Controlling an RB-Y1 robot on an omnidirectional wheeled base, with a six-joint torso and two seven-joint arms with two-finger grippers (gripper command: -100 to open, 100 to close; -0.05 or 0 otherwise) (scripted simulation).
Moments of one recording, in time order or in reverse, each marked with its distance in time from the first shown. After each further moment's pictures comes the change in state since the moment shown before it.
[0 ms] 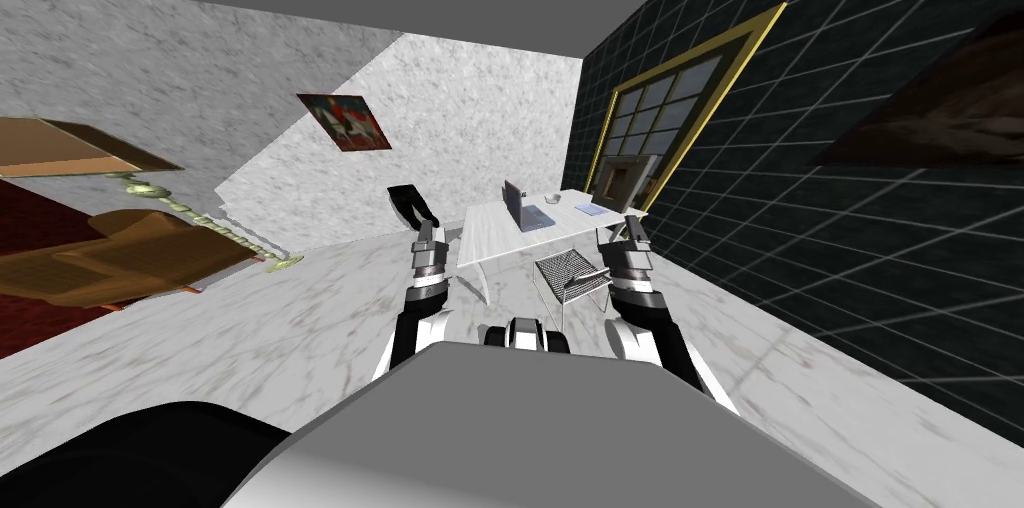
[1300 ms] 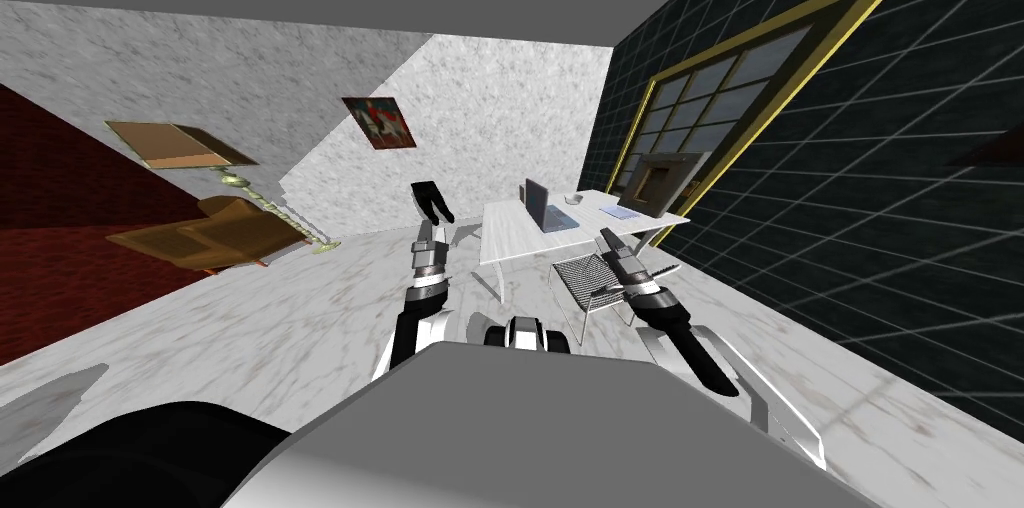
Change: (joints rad) left arm 0.000 0.000 0.000 0.000 0.000 0.000 0.000; right arm -0.020 -0.341 -0.093 0.130 0.192 -0.038 -0.024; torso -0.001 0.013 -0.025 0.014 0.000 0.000
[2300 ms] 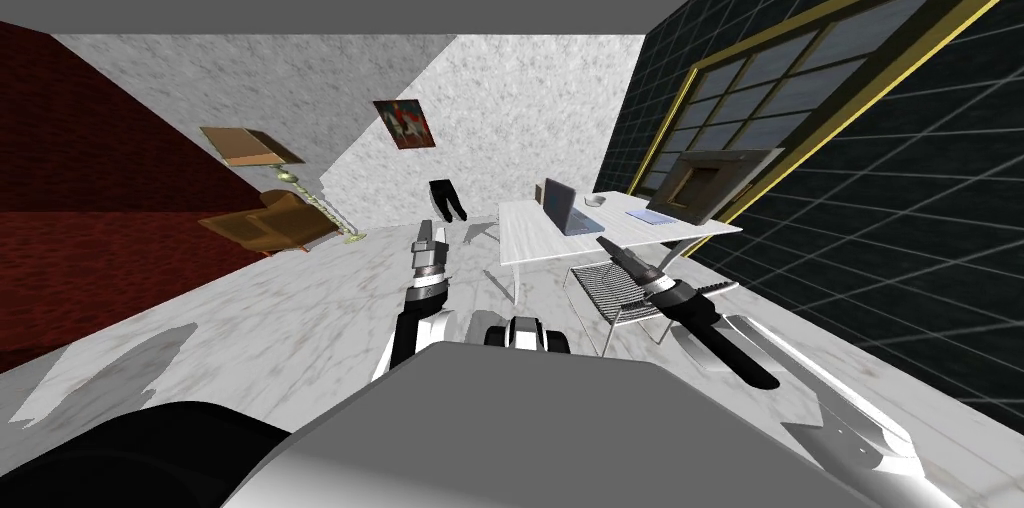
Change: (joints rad) left arm 0.000 0.000 0.000 0.000 0.000 0.000 0.000; right arm -0.013 -0.269 -0.085 0.100 0.167 -0.035 -0.023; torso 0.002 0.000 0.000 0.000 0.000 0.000
